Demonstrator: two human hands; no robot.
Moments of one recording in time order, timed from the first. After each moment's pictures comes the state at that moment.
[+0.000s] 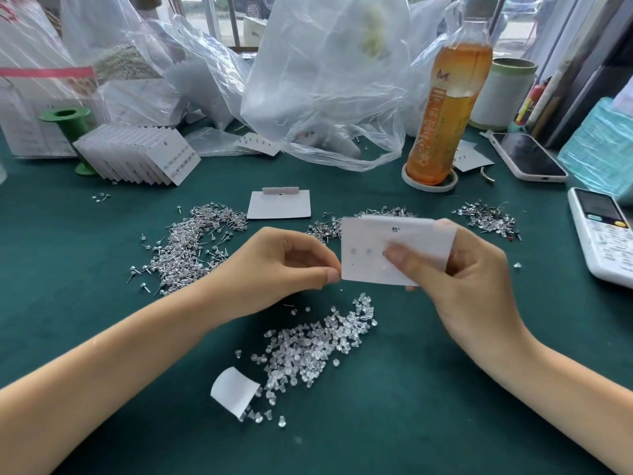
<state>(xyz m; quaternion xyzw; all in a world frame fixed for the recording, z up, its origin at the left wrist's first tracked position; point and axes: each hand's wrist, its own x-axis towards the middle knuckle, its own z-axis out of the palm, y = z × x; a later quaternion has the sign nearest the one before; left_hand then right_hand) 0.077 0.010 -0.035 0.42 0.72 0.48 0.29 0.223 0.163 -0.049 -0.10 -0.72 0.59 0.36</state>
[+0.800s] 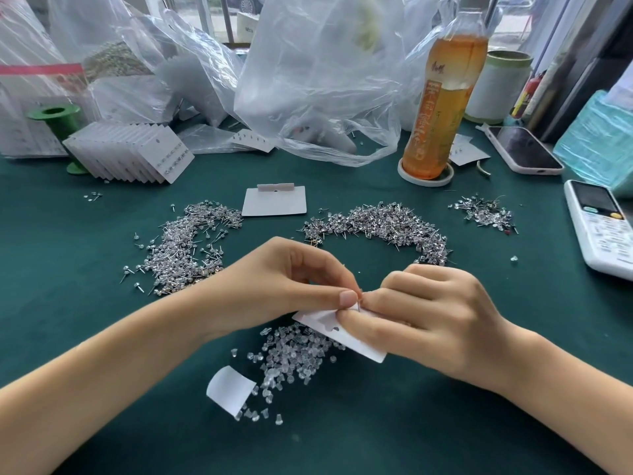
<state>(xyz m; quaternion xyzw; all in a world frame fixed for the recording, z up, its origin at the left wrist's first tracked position) 0.094 0.006 -0.026 0.43 0.65 0.47 0.42 0.230 0.163 -0.050 0.25 -0.89 -0.06 0.38</state>
